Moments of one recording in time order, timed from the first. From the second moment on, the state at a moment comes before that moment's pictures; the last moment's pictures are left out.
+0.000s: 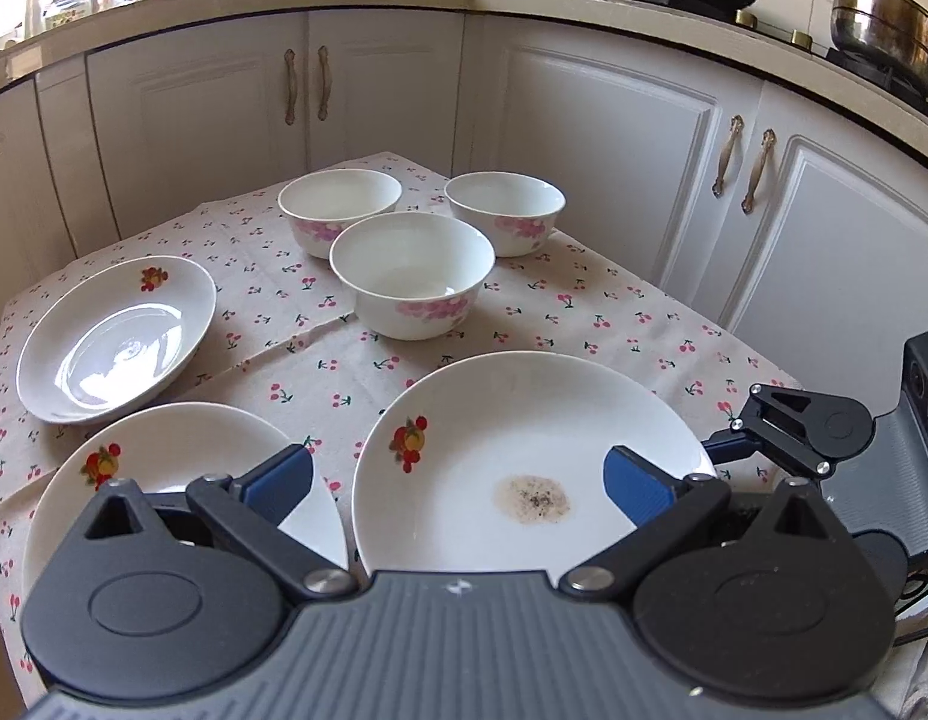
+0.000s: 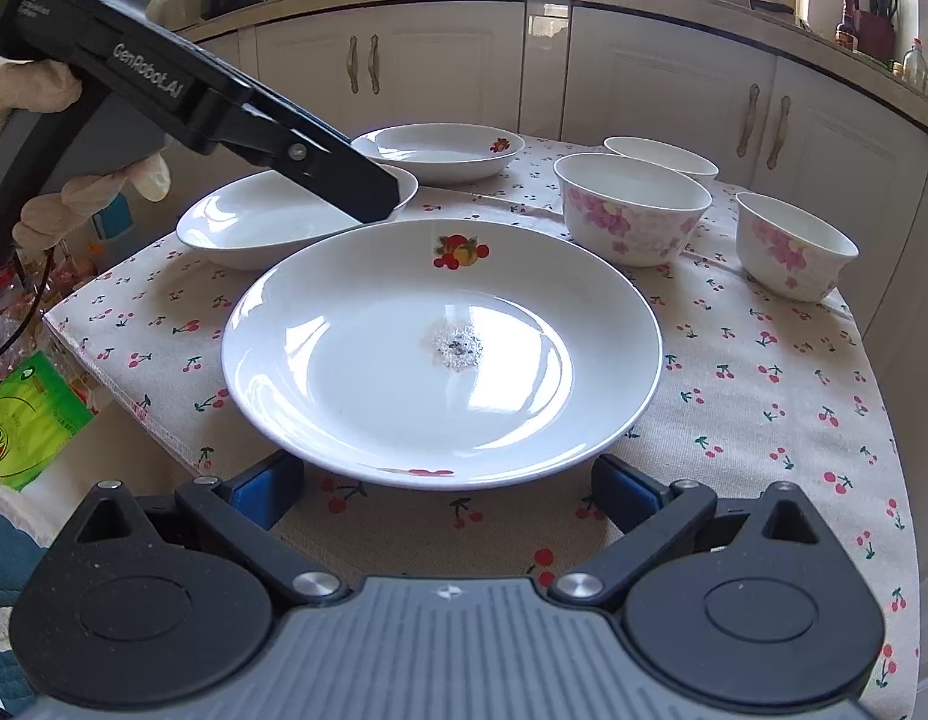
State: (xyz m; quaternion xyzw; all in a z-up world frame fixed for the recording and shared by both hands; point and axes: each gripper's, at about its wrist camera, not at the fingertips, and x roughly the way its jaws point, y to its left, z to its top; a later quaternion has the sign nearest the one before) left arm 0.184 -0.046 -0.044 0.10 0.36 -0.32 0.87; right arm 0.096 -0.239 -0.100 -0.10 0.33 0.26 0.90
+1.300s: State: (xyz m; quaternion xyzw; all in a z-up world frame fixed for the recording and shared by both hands) left arm 0.269 -0.097 -0.081 0.19 0.53 -0.43 0.71; right arm 0.101 -0.233 -0.100 -0.11 0.33 0.26 0.90
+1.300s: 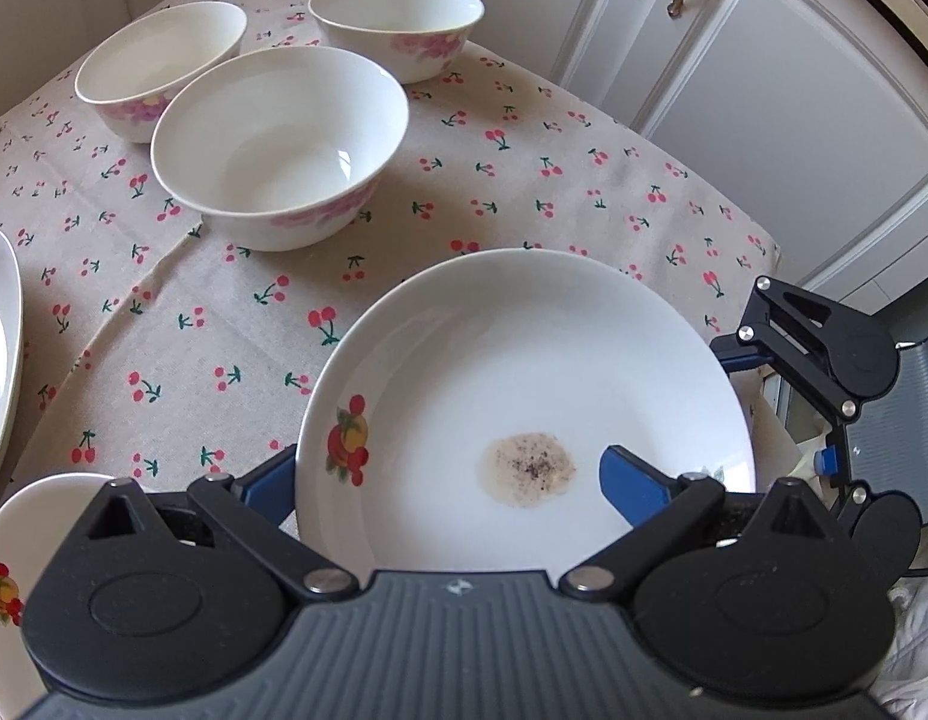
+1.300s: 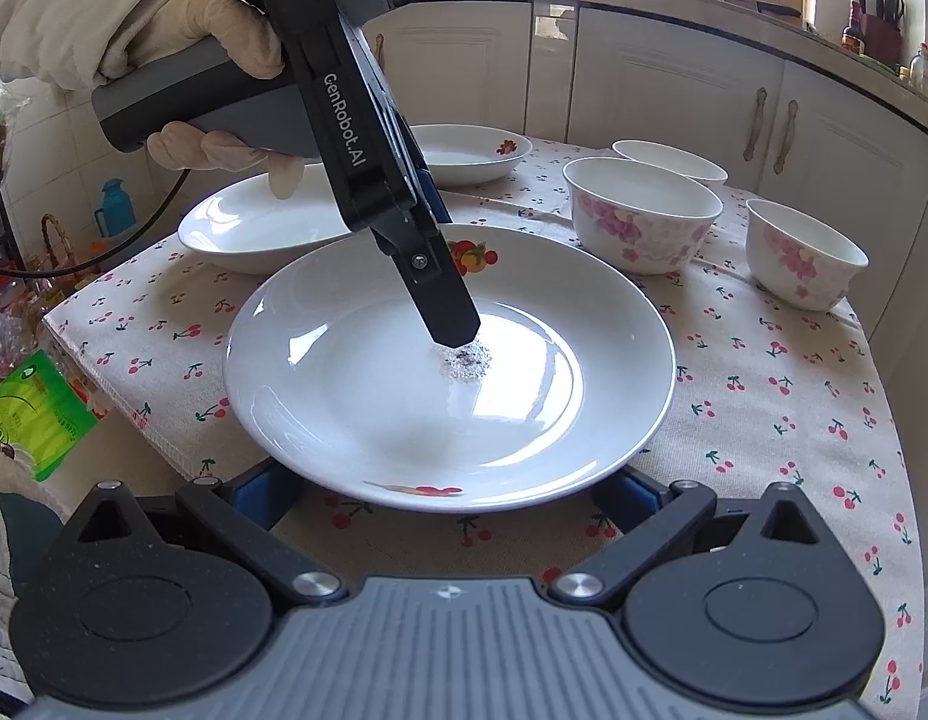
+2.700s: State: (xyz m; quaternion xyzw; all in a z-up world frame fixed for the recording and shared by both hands) left arm 0.277 -0.068 -0.046 0.14 0.52 -0.42 0.73; right arm 0.119 -0.223 -0.067 -0.12 0.33 0.28 0.89
